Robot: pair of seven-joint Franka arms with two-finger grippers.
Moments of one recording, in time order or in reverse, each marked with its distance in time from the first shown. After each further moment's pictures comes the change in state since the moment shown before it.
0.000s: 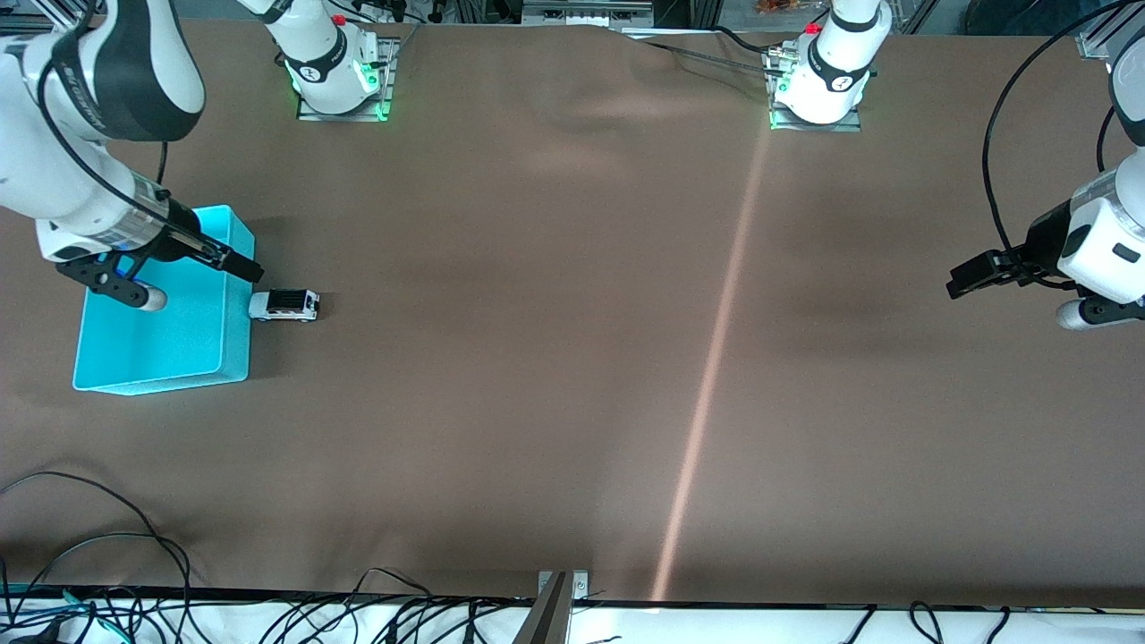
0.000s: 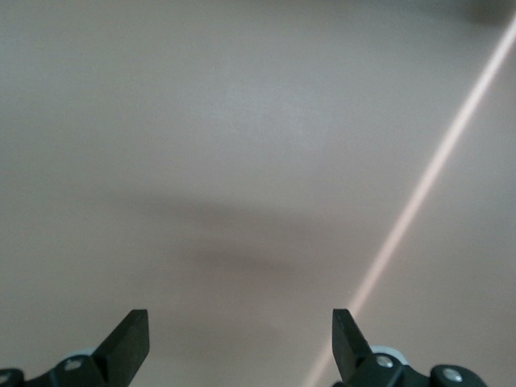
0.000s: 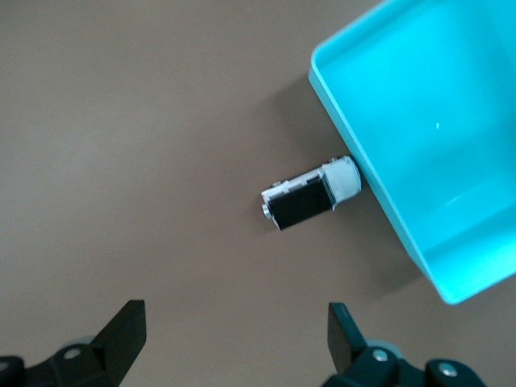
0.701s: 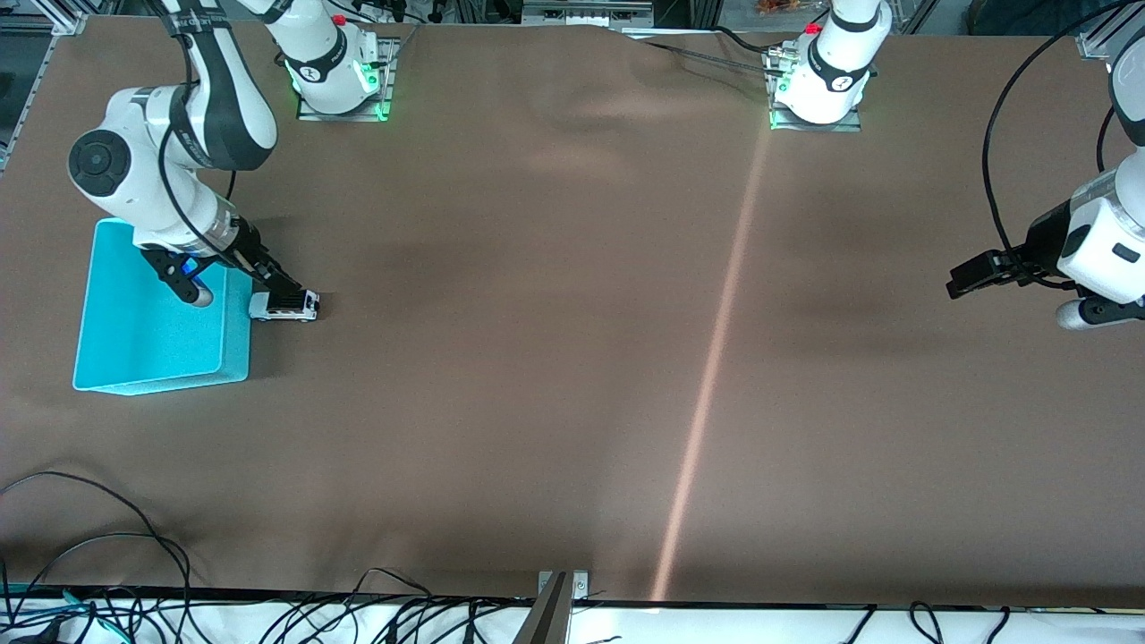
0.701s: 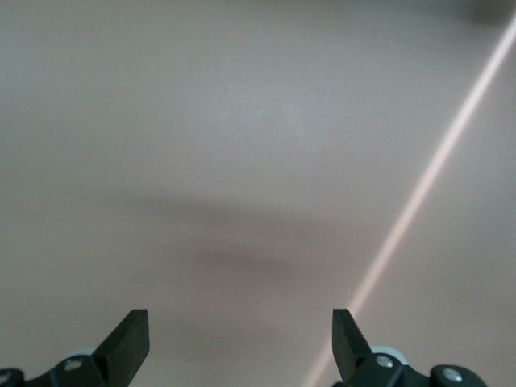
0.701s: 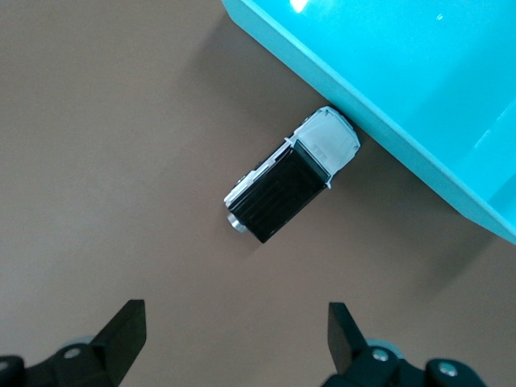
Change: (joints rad) left arm 0.000 0.000 -0.001 0.000 0.000 0.000 0.000; right arm -0.003 -0.003 0.002 -0.360 -0.001 0.431 0.291
